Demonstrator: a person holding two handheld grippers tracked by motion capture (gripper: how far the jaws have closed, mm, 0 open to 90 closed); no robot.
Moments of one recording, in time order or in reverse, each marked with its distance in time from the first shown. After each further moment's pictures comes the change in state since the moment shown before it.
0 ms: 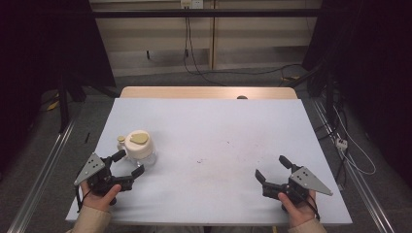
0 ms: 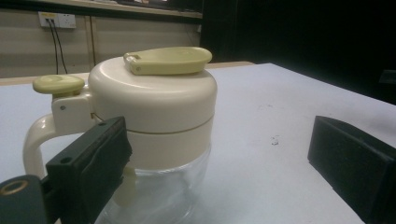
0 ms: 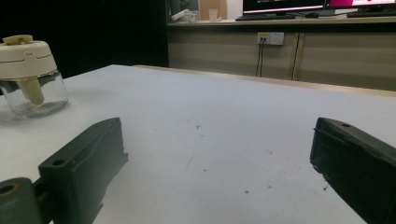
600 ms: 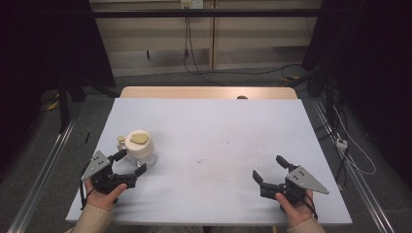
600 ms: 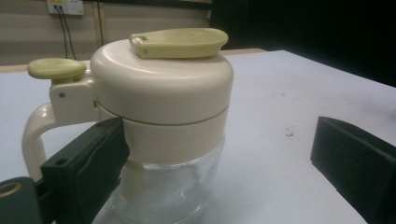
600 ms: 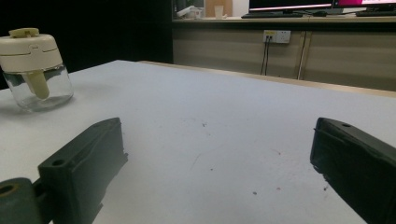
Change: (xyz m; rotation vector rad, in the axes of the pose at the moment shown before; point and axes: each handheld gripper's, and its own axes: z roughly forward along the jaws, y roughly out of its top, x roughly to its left) left arm 0.002 -0.001 0.009 0.070 0.050 0.018; right arm 0.004 -0.001 0.004 0.013 0.022 -0.015
